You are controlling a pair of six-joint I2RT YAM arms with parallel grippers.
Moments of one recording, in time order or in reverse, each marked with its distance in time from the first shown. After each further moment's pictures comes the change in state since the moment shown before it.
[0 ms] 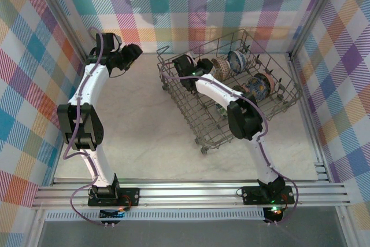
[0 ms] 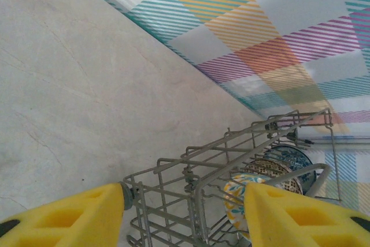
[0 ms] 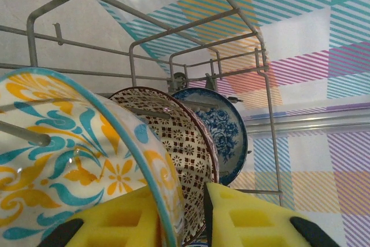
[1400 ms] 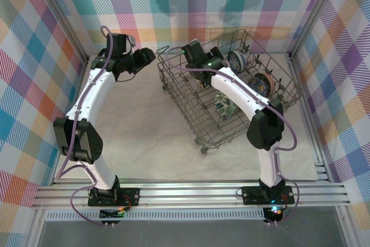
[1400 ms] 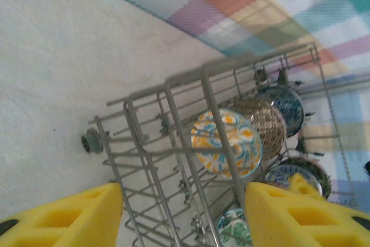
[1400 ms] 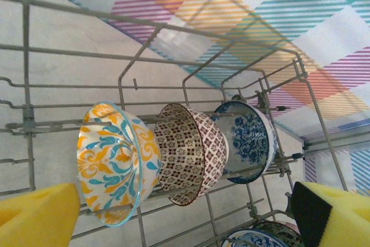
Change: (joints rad) left arm -0.184 -0.171 -0.052 -0.142 -0.097 0.091; right arm 0.001 -0.326 -0.061 -0.198 -0.411 0.292
